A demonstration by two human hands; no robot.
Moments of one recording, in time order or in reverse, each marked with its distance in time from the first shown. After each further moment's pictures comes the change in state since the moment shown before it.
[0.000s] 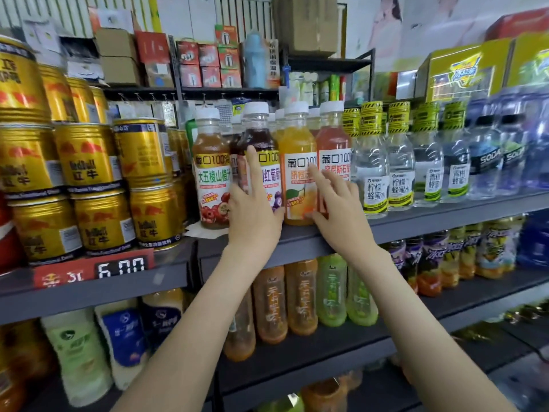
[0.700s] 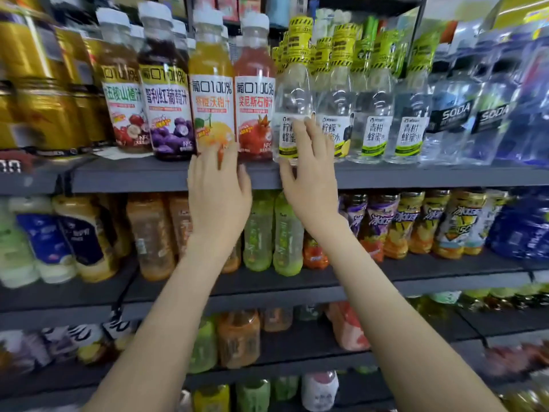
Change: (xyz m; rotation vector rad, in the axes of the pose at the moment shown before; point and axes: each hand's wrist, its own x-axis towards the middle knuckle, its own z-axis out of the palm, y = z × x) left_hand -0.064 0.075 0.108 0.266 0.377 0.058; right_hand -0.035 0.103 -0.034 0.178 0.152 -0.124
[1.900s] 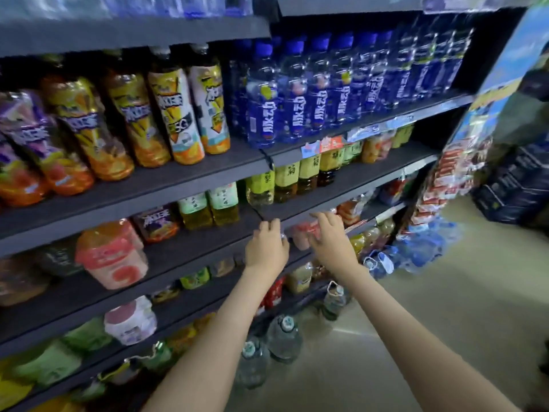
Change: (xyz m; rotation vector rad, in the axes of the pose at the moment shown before) left_hand -0.314 0.489 0.262 -0.179 -1.135 0.034; right_hand -0.332 0.455 -0.363 -0.255 -0.593 0.661
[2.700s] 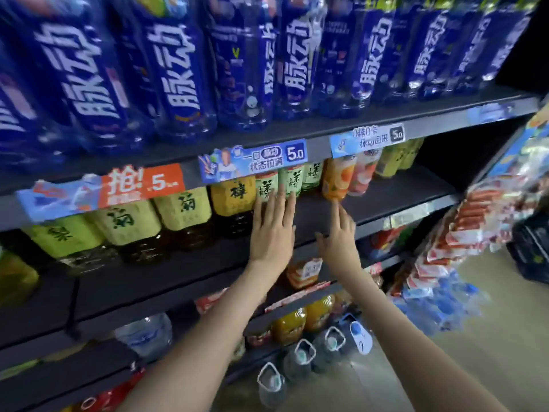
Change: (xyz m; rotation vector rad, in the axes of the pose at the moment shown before) left_hand 0.377 0.196 0.264 0.374 0.358 0.174; right_hand 0.267 0.407 0.032 -0.028 -0.072 0.063
